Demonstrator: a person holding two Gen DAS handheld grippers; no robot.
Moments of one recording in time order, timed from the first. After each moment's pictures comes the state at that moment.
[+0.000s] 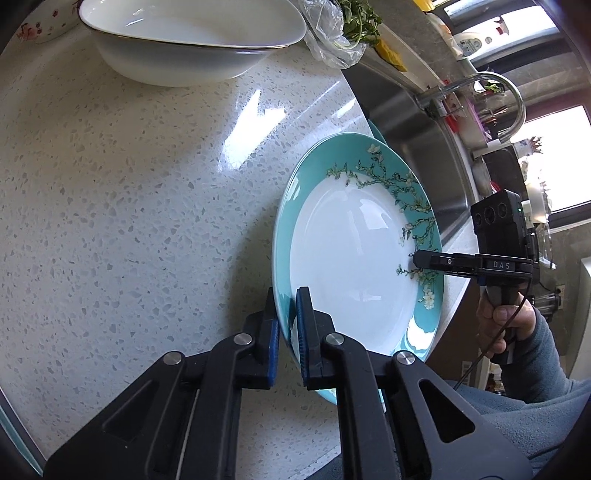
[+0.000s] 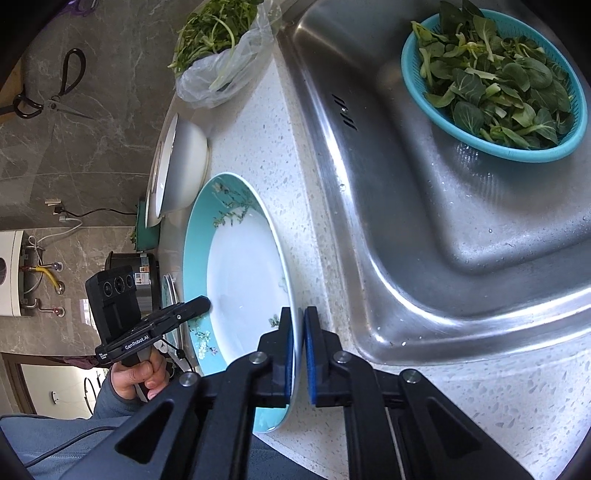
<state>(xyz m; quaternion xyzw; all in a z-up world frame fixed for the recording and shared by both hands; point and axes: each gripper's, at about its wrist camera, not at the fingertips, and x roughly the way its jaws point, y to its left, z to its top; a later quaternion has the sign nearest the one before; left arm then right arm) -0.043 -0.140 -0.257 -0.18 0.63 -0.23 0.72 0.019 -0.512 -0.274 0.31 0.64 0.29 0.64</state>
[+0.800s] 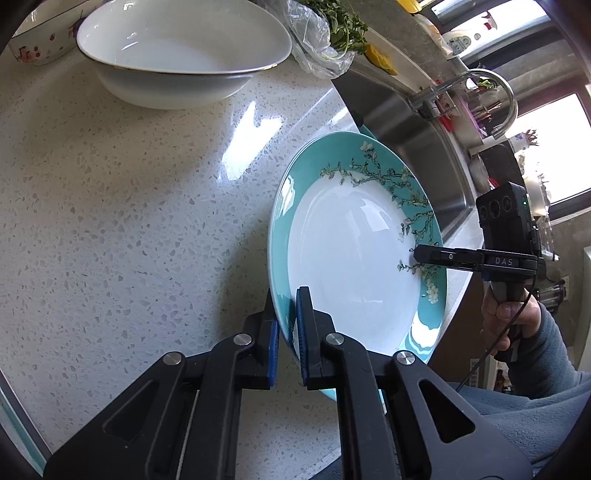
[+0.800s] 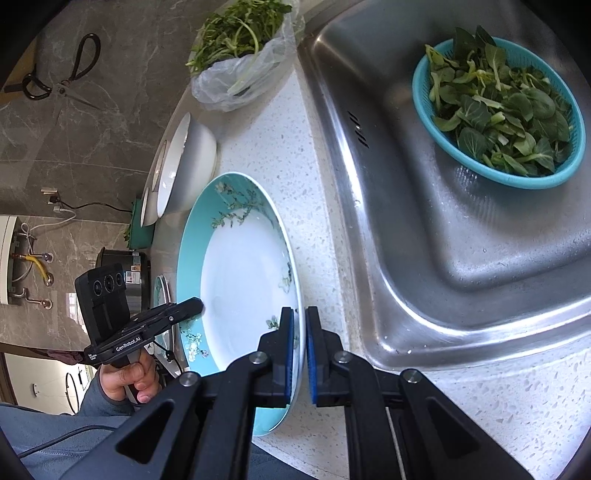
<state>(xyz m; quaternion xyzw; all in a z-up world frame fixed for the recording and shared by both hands) -0.050 -0.135 -0.246 -0.17 0.61 -0.23 0.74 0.020 -0.504 -0.259 0.28 0.62 0.29 0.67</state>
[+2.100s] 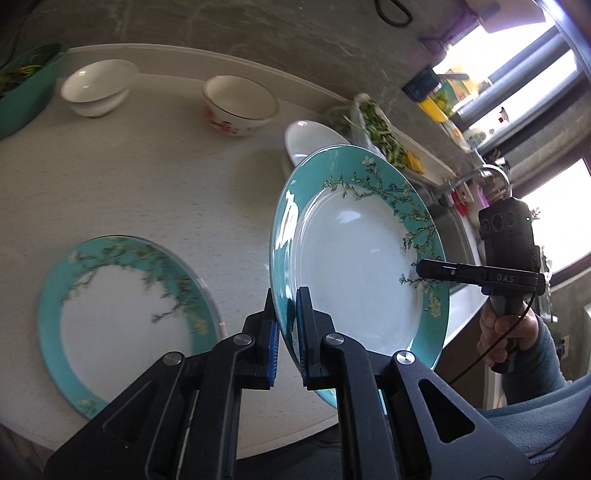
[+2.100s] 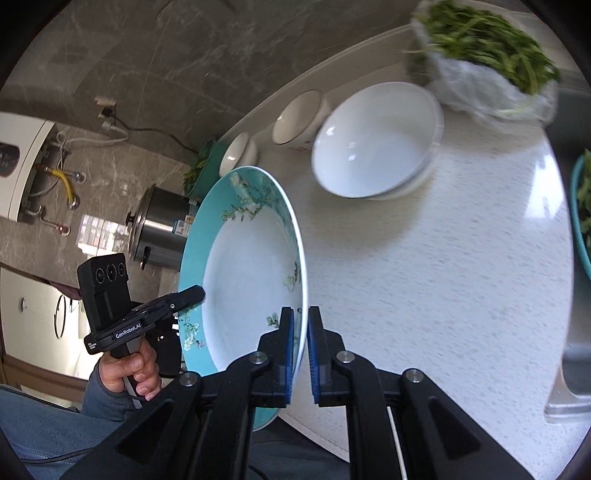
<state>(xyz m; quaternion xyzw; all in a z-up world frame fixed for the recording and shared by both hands) -0.149 0.070 -0.125 -0.23 0.52 -0.12 0.82 0.037 -0.318 -0.152 0.18 0.59 0.42 0.66</state>
